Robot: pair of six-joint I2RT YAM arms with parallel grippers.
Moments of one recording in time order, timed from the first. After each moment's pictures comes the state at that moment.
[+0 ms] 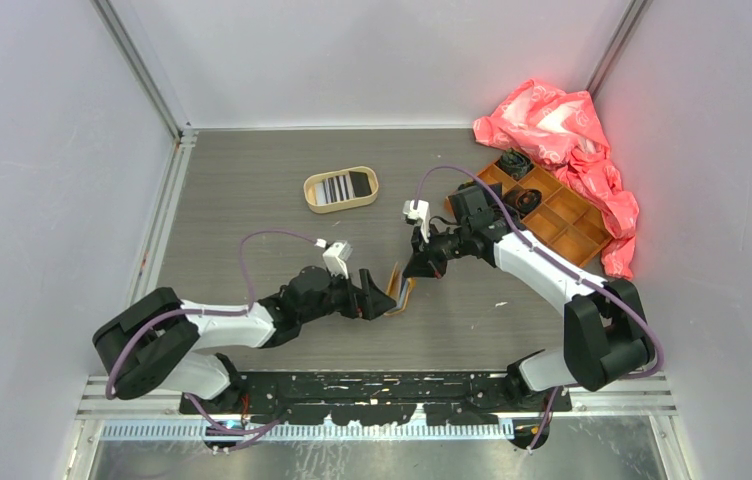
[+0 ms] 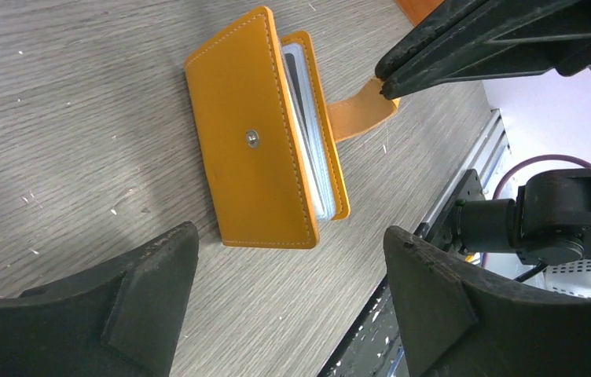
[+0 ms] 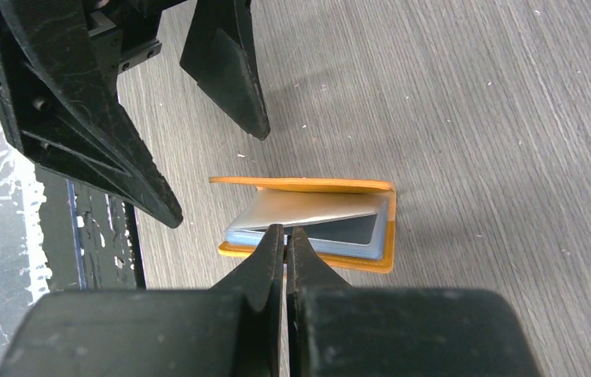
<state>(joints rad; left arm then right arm) -0.91 1.39 0.39 0.64 0.09 -0.80 0.40 1.41 0.90 -0.43 -0.87 -0.47</state>
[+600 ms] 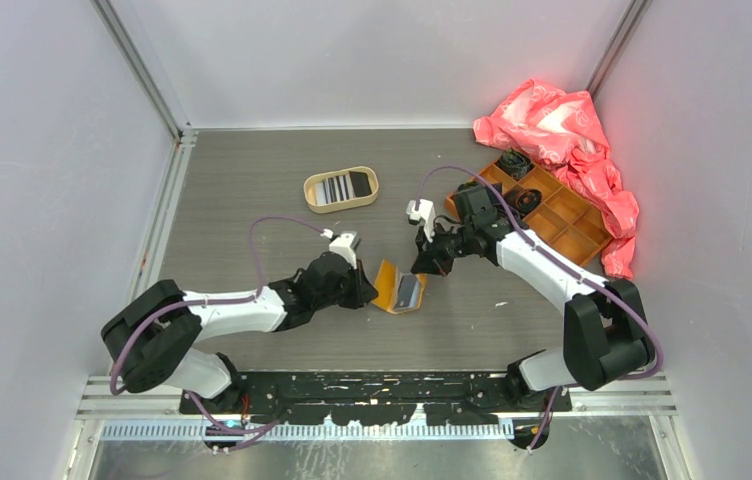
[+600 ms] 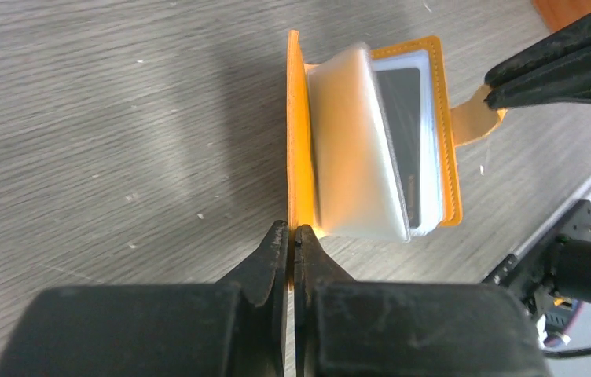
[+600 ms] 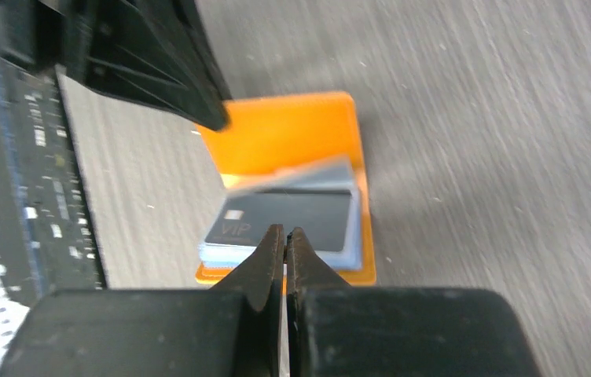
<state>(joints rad) -0.91 1.43 0.58 0.26 -0.03 -0.71 0.38 1.41 0.90 -0.44 -0.82 -0.51</state>
